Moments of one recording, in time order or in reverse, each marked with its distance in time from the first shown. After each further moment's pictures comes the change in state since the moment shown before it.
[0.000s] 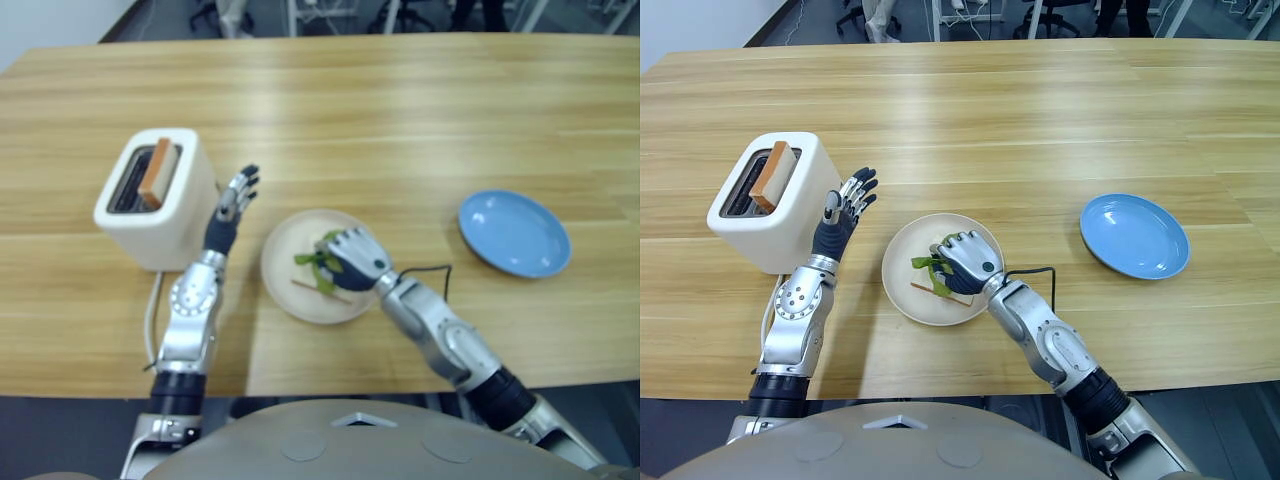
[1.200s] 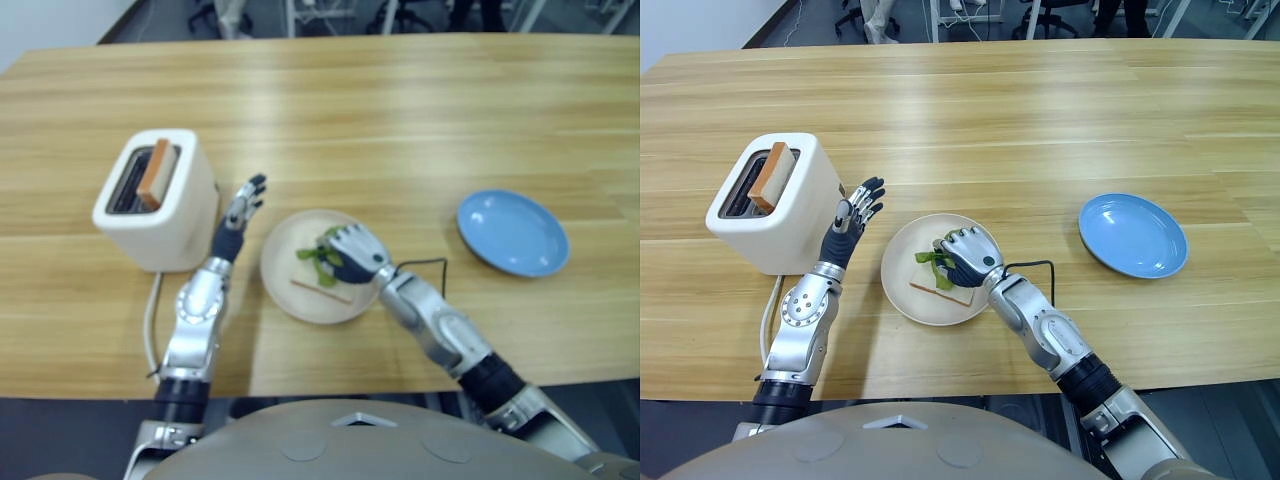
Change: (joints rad) left arm 0.033 -0.010 -0.026 0.006 0.034 -0.011 0.001; right arm -0.062 0.034 -0.006 0.121 0.026 -0.053 -0.060
